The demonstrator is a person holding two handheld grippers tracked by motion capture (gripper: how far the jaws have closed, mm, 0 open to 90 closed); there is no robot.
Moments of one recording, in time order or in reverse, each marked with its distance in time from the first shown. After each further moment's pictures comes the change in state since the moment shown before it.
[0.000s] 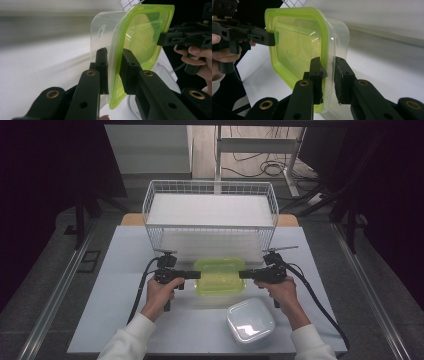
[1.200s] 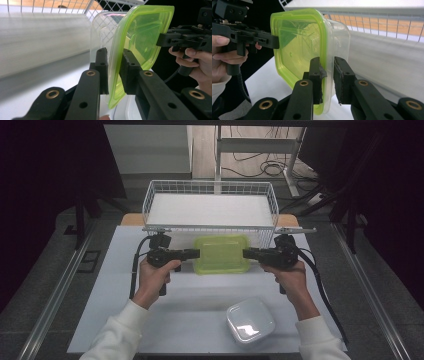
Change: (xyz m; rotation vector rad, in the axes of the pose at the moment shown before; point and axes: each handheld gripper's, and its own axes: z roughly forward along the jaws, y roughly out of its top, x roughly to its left) left arm -0.052 0.045 -0.050 -0.139 -0.022 0.150; right arm 0.044 0.043 -0.053 -0.204 0.008 -0.159
